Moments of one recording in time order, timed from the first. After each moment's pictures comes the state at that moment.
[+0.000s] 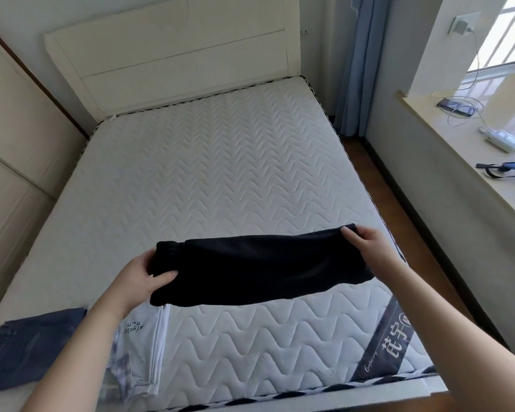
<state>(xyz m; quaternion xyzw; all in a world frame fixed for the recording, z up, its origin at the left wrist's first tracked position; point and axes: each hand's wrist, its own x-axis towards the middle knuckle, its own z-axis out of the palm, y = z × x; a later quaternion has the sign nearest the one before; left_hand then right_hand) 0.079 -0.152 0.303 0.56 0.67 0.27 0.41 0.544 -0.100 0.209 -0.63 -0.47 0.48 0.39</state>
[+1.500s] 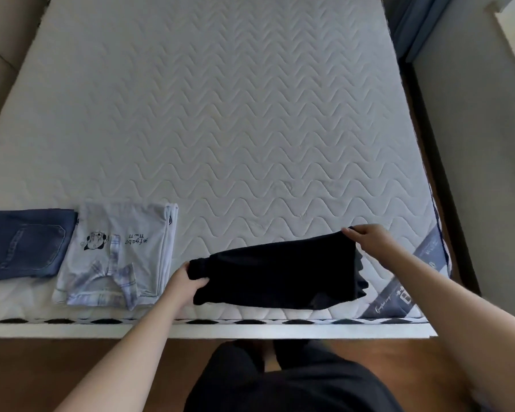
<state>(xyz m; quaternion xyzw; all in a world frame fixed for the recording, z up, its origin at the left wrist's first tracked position) 0.008 -0.244 0.027 0.32 0.79 0.14 0.51 0.443 -0.120 0.071 -0.73 -0.49 0.47 0.07</state>
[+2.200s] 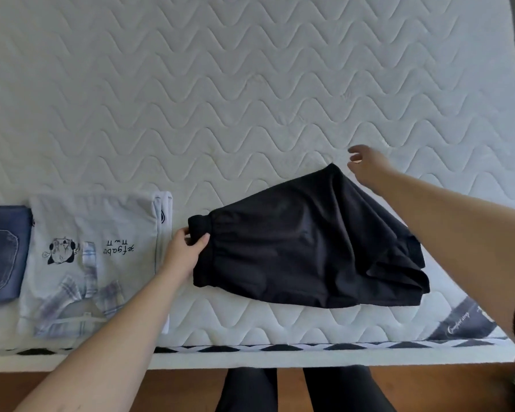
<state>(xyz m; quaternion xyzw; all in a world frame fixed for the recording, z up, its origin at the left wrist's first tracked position) -0.058 -0.120 -0.123 0.29 0.83 0.14 0.46 0.338 0.080 -0.123 -0.74 -0.54 0.40 0.02</state>
